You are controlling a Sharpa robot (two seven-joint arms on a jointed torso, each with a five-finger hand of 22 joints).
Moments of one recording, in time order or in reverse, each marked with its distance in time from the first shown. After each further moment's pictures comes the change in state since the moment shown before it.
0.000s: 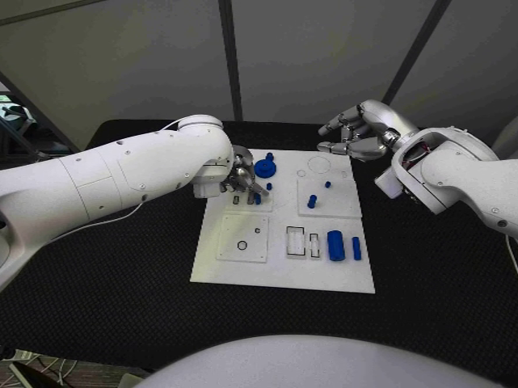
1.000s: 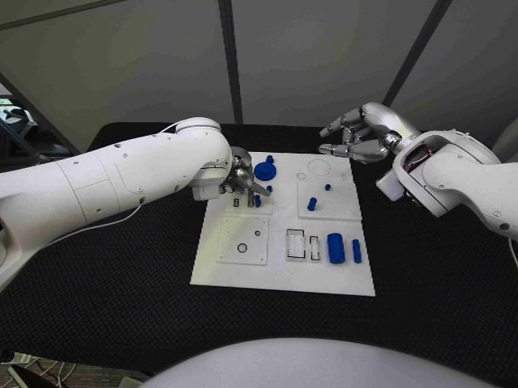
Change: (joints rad) left arm 0.000 -0.011 0.002 0.009 0.001 -0.024 0.000; left_hand -0.077 -0.016 -0.034 0.034 0.000 0.022 0.000 -0.023 -0.032 0.000 0.000 0.000 -0.005 0.000 0.000 0.004 -0.003 0.000 0.000 0.000 -0.004 -0.013; right arm 0.000 -0.008 0.000 0.004 0.000 -0.008 0.004; right_hand 0.000 0.000 0.000 0.000 0.000 0.000 0.000 0.000 0.000 0.000 0.000 0.000 0.000 0.000 0.000 0.000 0.000 0.000 0.000 0.000 0.000 0.000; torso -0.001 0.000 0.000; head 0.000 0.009
